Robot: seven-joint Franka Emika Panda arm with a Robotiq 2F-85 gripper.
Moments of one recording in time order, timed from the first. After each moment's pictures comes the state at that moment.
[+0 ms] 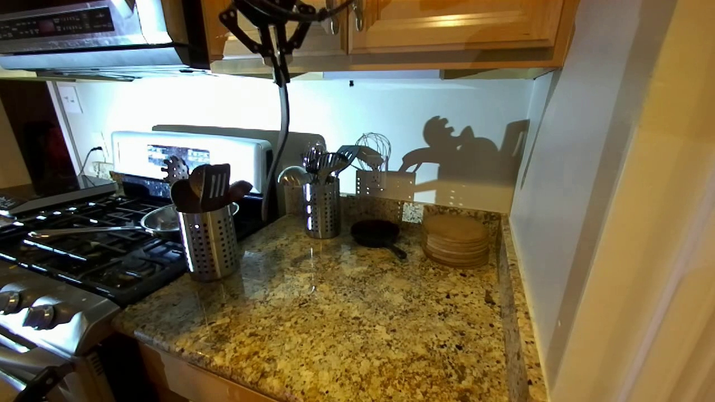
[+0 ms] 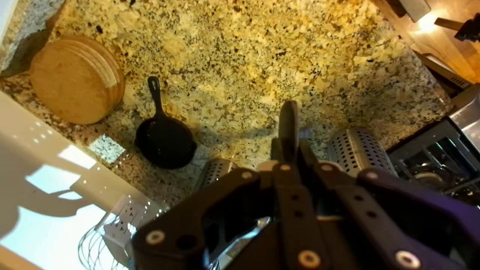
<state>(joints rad) -0.10 -0.57 -0.16 -2.21 -0.05 1.89 -1.01</state>
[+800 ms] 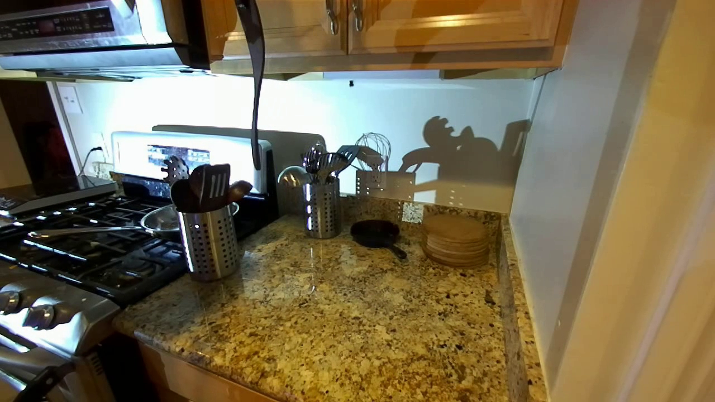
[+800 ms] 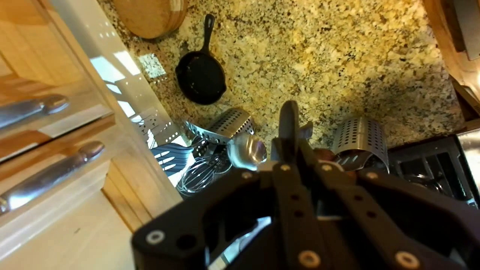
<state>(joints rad) 0.02 -0.66 -0.09 -2.08 -0.15 1.85 -1.11</state>
